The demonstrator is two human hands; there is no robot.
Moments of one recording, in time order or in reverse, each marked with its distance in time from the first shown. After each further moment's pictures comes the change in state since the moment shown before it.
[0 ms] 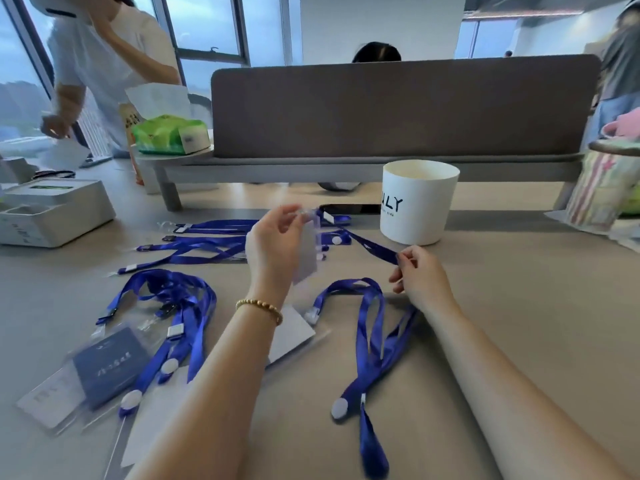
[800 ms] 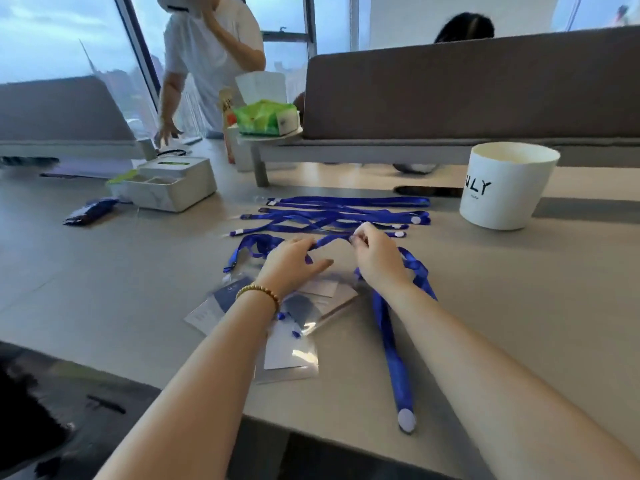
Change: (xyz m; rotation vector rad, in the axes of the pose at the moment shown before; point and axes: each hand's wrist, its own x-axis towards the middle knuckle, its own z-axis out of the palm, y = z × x) left_hand -0.015 -0.064 -0.130 0.662 -0.625 -0.084; right_hand -0.069 -0.073 0.137 -0.189 -0.246 -0.400
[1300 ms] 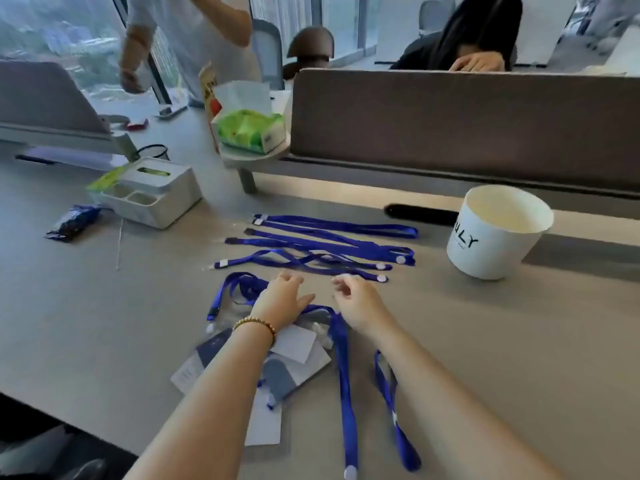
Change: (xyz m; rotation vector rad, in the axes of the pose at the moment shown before) left_hand 0.054 0.028 -0.025 0.047 -0.320 -0.251; right_hand 0.054 -0.006 -0.033 0.018 -0.424 0.263
